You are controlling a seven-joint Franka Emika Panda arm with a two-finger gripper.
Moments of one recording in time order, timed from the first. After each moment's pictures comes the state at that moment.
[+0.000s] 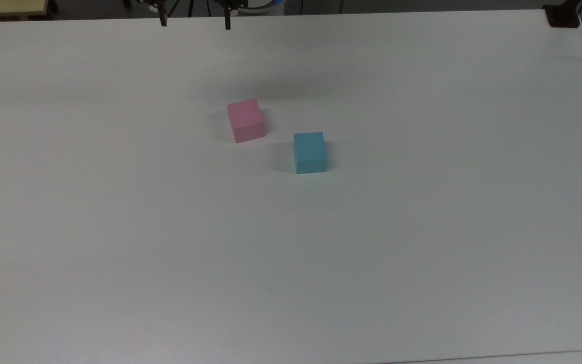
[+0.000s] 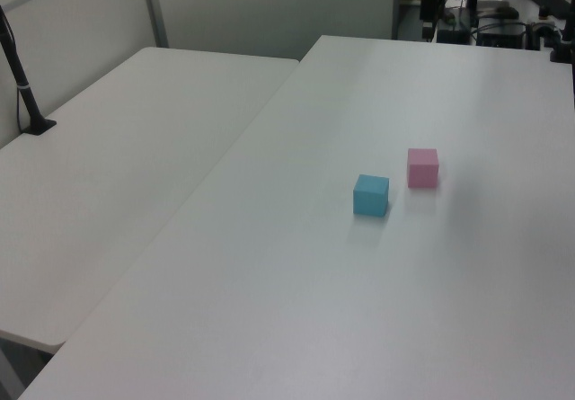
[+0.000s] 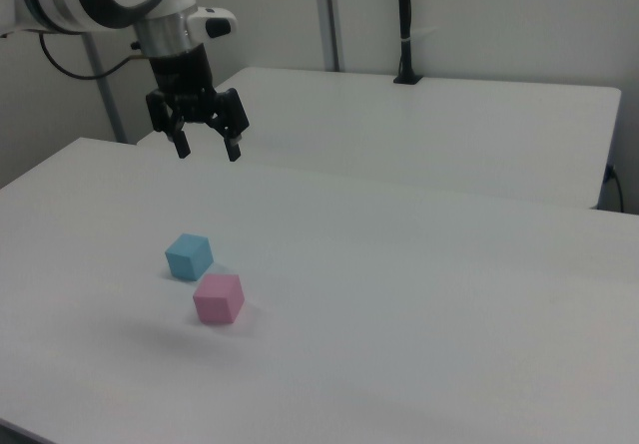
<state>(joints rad) -0.03 0.00 0.02 -1.63 -0.08 1.64 -0.10</state>
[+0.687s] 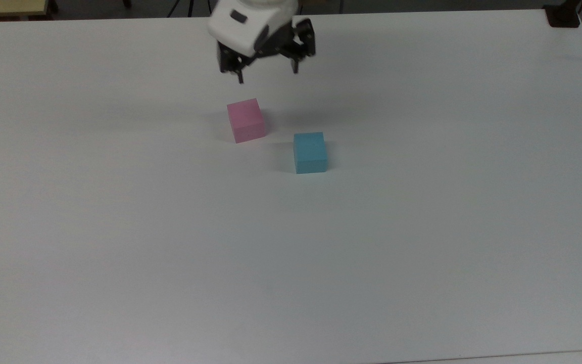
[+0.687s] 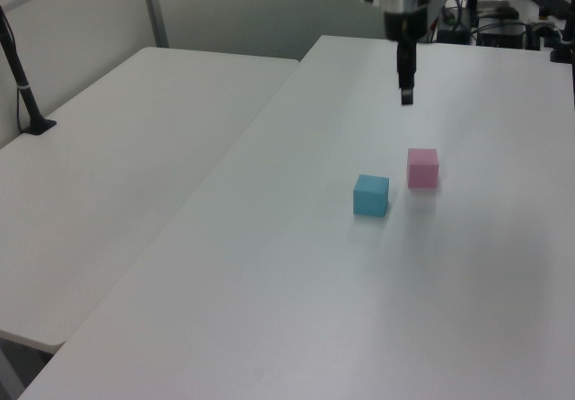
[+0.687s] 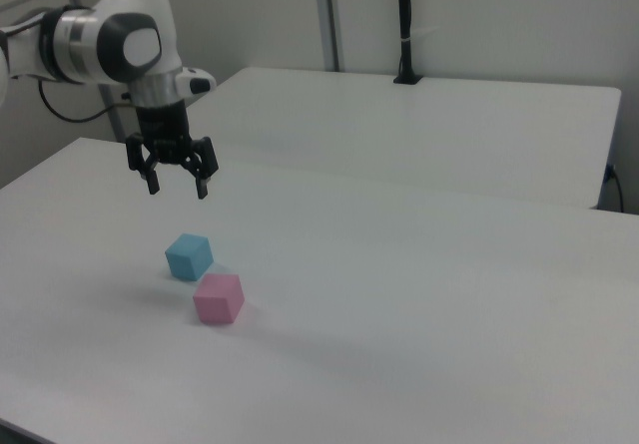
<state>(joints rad) 0.08 0.15 0.08 -1.66 -0.02 1.72 -0.08</state>
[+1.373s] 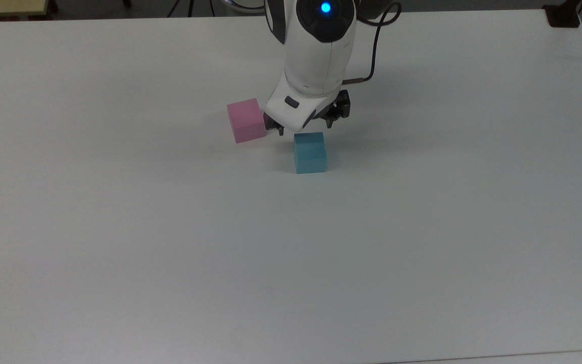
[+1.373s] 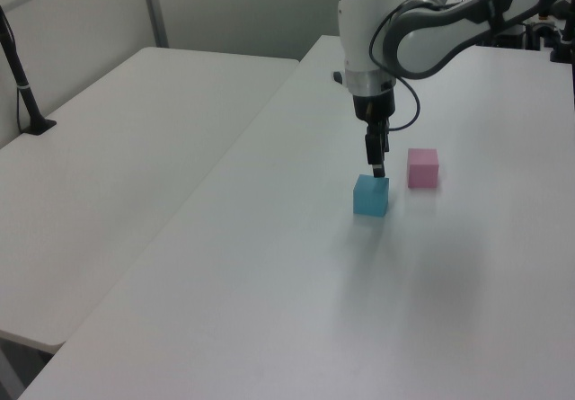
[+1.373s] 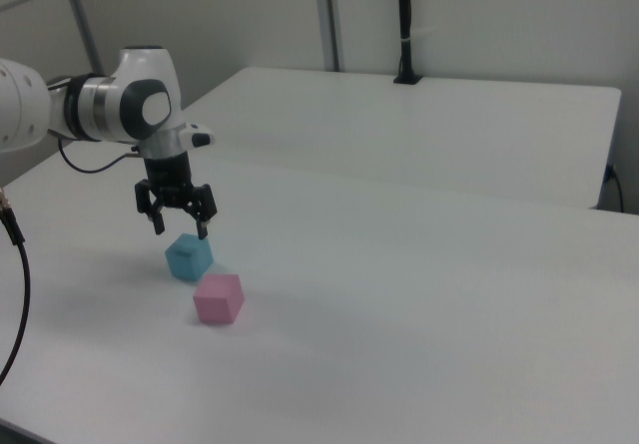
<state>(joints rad) 0.17 0.36 0.08 -1.67 -0.04 1.89 0.05</state>
